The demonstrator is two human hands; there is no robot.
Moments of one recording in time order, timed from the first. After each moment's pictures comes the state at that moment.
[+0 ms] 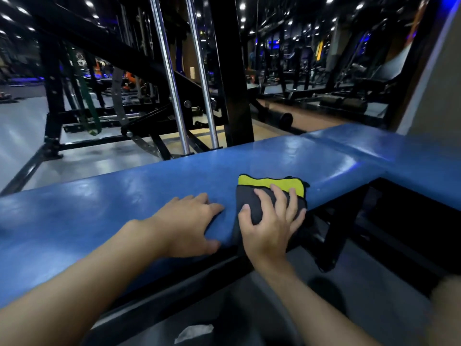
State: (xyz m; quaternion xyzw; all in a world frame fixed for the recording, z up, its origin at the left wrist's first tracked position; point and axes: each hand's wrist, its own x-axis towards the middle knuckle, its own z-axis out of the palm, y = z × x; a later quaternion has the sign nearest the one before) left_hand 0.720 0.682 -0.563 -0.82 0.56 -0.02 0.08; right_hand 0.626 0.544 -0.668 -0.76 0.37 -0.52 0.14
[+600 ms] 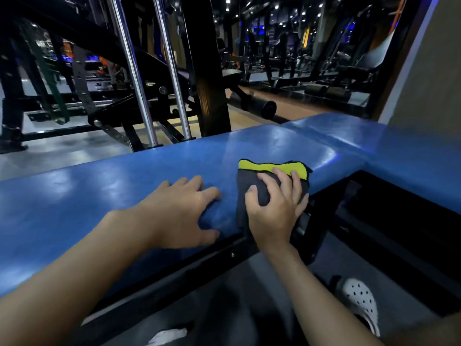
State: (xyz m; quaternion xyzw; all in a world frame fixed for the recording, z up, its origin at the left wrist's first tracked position) left_hand 0.712 0.618 -0.570 -0.80 0.60 -0.05 0.05; right_hand 0.607 0.465 -0.662 -0.73 0.39 -0.54 0.17
